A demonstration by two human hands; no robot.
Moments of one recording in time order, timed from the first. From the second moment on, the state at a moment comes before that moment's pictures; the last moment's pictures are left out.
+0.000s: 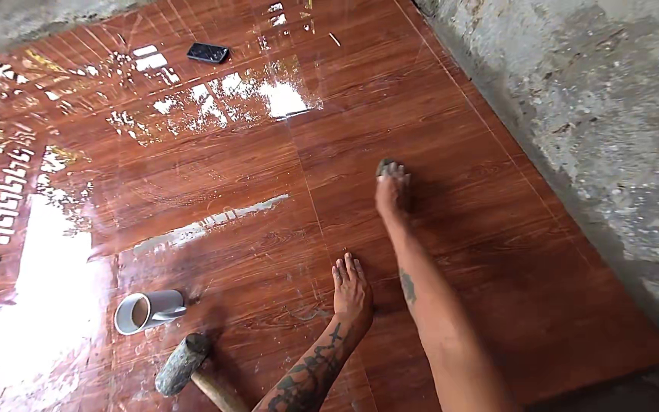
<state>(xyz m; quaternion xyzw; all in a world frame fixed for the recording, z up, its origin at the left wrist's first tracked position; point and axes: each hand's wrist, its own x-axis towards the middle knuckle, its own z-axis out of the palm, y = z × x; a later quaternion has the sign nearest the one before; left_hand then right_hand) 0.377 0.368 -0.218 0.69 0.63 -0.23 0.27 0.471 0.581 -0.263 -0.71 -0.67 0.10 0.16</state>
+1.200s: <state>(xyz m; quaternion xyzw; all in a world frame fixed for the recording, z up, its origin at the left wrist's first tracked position) 0.387 0.374 -0.227 0.72 0.62 -0.25 0.20 0.796 0.384 -0.272 -0.89 -0.44 -0.03 0.13</state>
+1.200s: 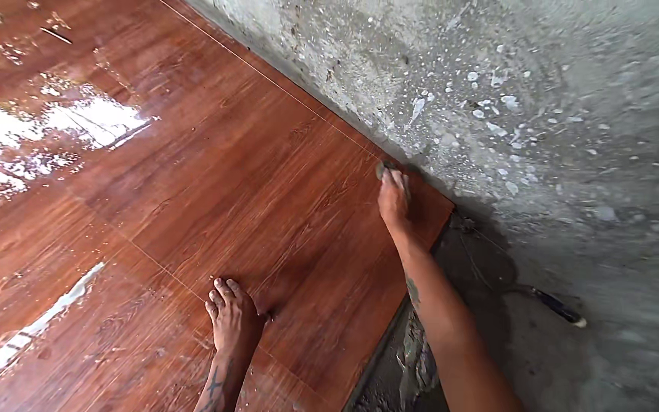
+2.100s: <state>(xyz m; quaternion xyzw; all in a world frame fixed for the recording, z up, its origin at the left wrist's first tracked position) 0.383 0.374 -0.227 0.72 0.62 -0.25 0.21 0.750 0.370 -0.266 -0.96 -0.18 -0.02 0.20</state>
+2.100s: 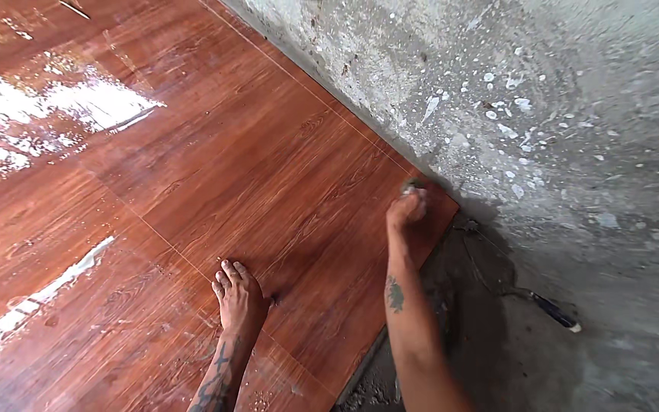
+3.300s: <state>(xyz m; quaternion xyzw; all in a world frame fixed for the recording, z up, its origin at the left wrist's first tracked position) 0.383 0.374 -0.223 0.72 0.61 -0.24 0.21 0.611 0.244 -0.288 -0.68 -0.70 0.05 0.22</state>
